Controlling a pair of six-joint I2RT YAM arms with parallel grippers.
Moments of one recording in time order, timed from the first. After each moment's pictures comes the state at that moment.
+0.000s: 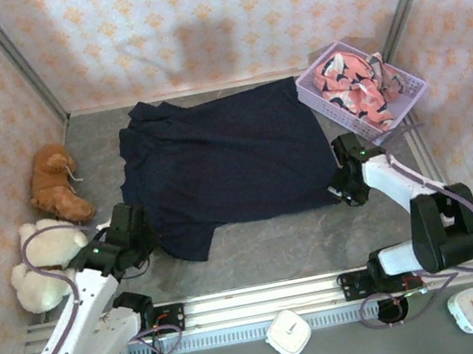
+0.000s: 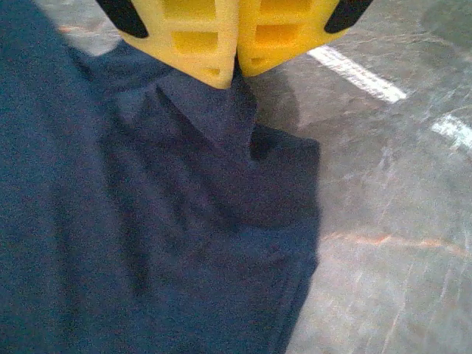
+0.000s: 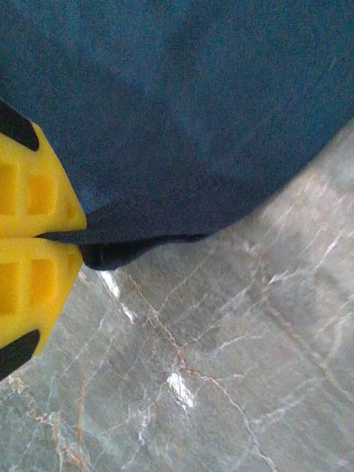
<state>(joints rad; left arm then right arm) -0.26 0.74 0.64 -0.96 -0.14 -1.09 0.14 1.33 0.75 -0.78 -0.01 0.83</state>
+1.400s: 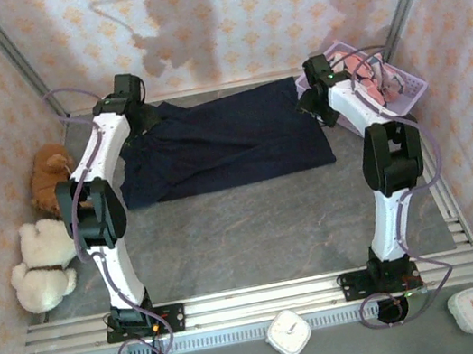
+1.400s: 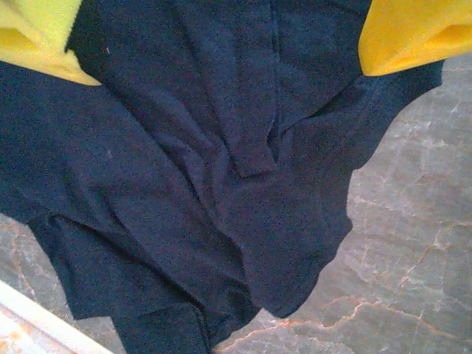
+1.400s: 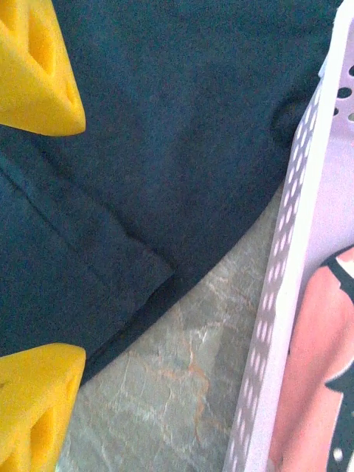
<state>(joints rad) -0.06 1.99 1.85 -0.94 -0.24 -0.66 0.14 1.99 1.68 -0.81 0.11 0.76</state>
